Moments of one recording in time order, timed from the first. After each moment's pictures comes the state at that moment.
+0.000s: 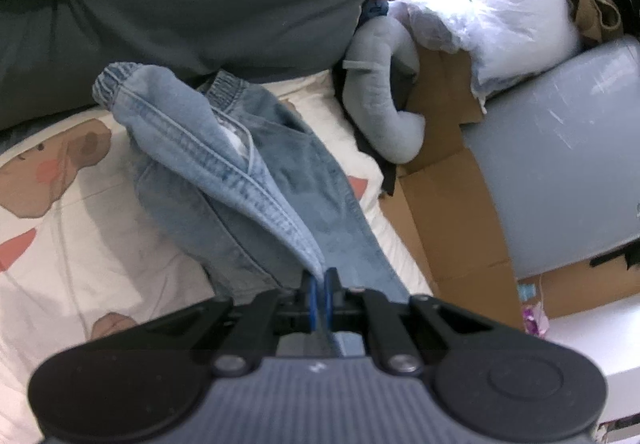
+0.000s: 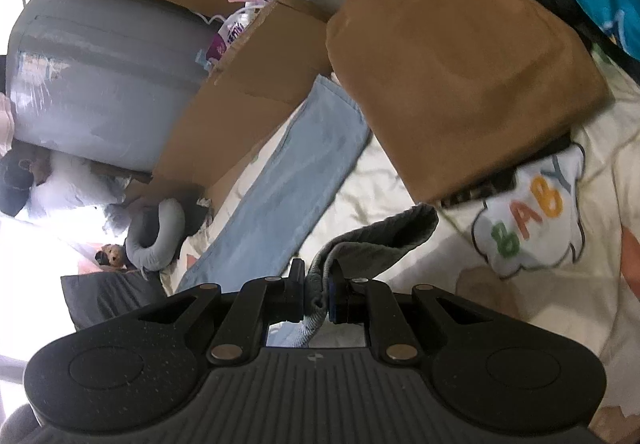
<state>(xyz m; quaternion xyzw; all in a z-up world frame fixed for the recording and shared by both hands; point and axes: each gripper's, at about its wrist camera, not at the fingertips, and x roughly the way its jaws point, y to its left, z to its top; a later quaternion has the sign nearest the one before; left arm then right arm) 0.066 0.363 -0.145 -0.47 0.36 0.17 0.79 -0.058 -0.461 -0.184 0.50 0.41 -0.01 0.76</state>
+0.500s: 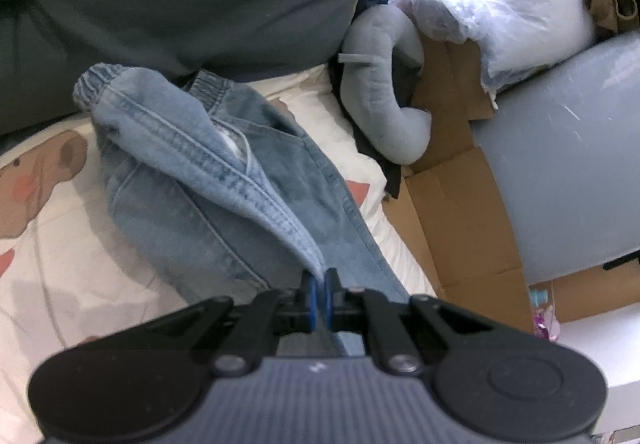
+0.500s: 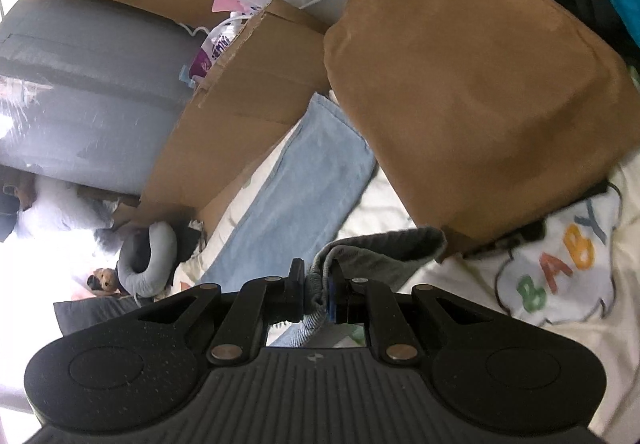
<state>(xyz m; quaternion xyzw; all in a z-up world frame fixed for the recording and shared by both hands) 0.121 0.368 -0.159 -0.46 0.37 0.18 0.79 0.008 -0.468 -0.210 0.50 0.41 -0.03 0.76</state>
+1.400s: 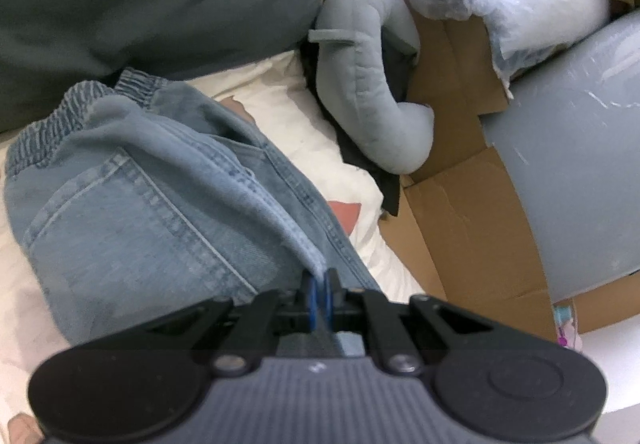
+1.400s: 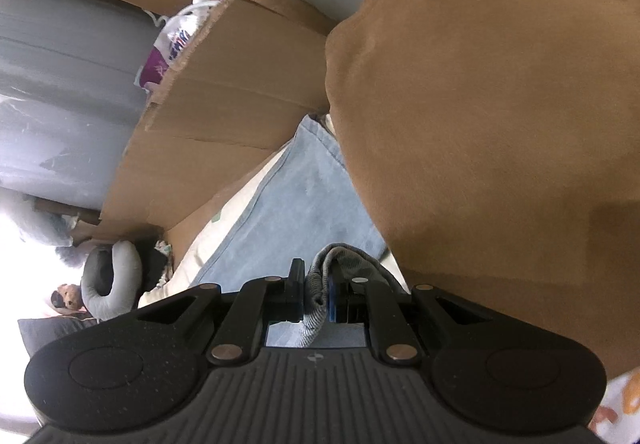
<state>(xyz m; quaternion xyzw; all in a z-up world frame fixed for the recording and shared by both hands) 0.222 0.367 -0.227 -0.44 0.36 0.17 0.80 0.152 -0.476 -0.290 0.47 0.43 -0.03 0.77</state>
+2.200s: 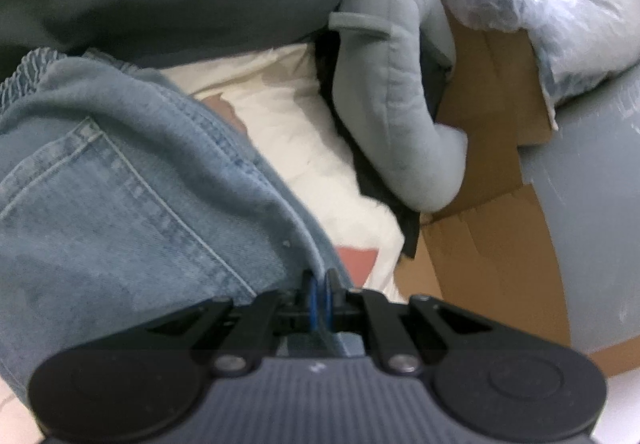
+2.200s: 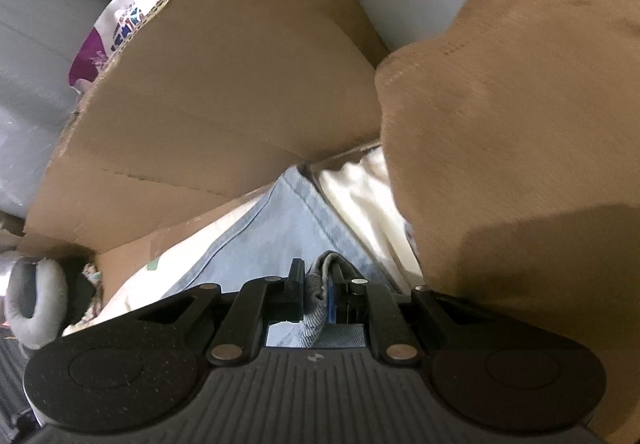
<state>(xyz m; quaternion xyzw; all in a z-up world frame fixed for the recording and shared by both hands) 0.290 0.387 -0.281 -0.47 0.33 0.21 0.80 0.283 -0.462 -0.327 0.38 0.45 -0.10 0.80</state>
